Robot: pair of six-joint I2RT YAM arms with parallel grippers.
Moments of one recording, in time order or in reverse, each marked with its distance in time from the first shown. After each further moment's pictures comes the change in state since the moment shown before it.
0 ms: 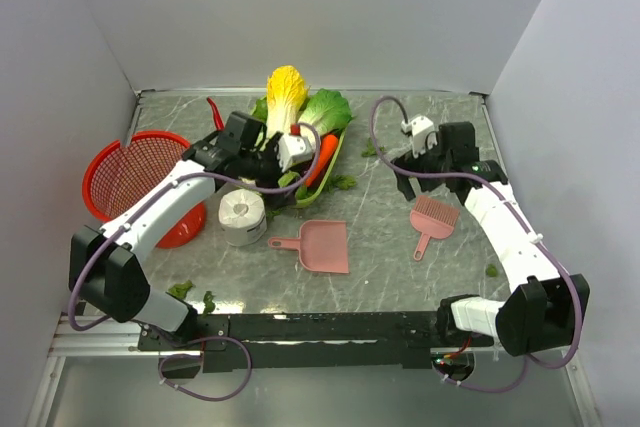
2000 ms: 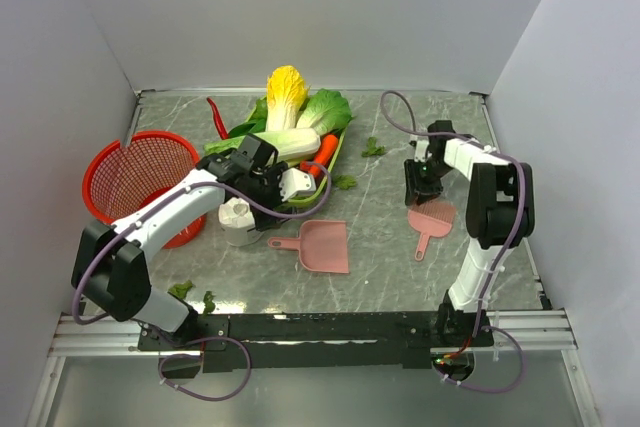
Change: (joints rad) left arm -0.068 0.003 -0.131 -0.135 -0.192 0.224; right arm -0.157 0.665 0.176 -0.107 -0.035 0.280
